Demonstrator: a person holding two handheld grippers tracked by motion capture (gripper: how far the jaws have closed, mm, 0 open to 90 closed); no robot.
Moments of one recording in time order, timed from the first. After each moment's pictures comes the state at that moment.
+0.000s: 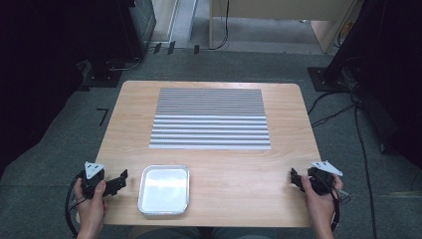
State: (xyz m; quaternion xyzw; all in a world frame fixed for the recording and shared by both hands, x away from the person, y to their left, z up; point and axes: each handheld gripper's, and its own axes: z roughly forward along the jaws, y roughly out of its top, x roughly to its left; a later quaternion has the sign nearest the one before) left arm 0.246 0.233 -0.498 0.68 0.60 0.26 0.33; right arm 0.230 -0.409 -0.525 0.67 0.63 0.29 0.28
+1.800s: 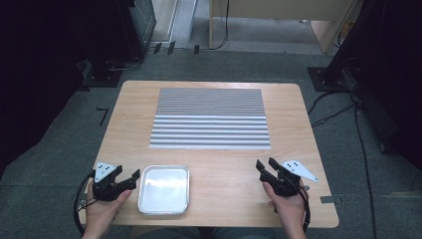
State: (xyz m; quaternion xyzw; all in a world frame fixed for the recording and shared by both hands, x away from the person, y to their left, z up) left arm 0.231 0.194 -0.471 0.70 0.56 0.23 0.39; right arm 0.213 -0.292 -0.467 0.58 0.62 0.47 0.23
